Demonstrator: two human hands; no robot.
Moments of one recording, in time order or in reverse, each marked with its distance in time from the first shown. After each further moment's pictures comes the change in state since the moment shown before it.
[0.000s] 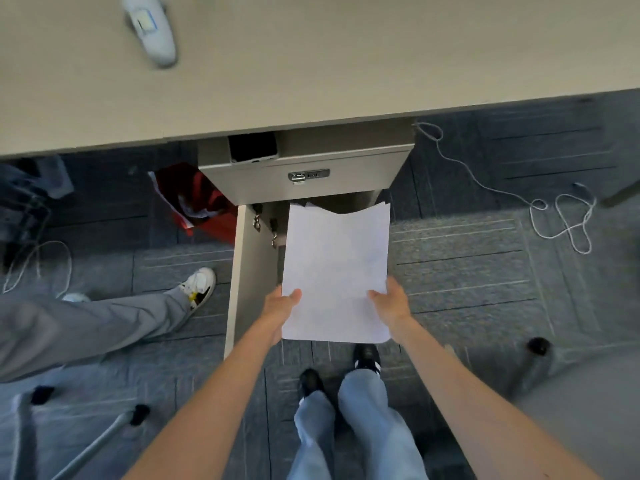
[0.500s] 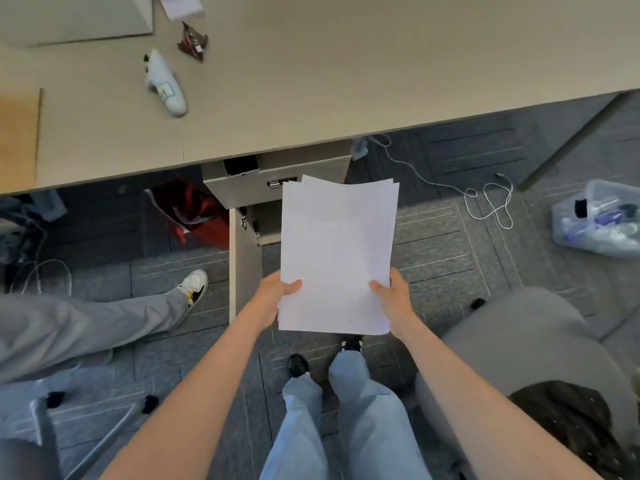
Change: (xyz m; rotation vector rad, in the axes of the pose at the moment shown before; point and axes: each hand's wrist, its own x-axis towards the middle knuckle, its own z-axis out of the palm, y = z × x) left_hand -0.170 0.025 -0.009 -0.074 -0.281 0.069; right_hand -0.174 -0.008 -0.088 0.287 0.073 -0.074
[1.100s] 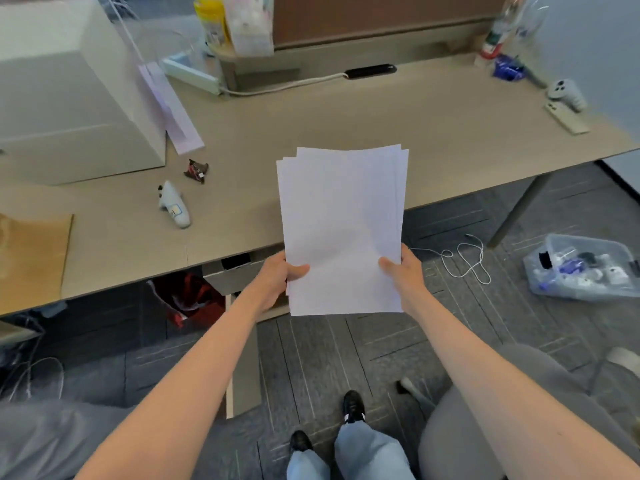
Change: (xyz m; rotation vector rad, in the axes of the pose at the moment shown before) left_hand -0.050 0.190 0.073 0.204 -0.200 0.343; right_hand 0.001 -0.183 -0.055 0.173 0.046 -0.300
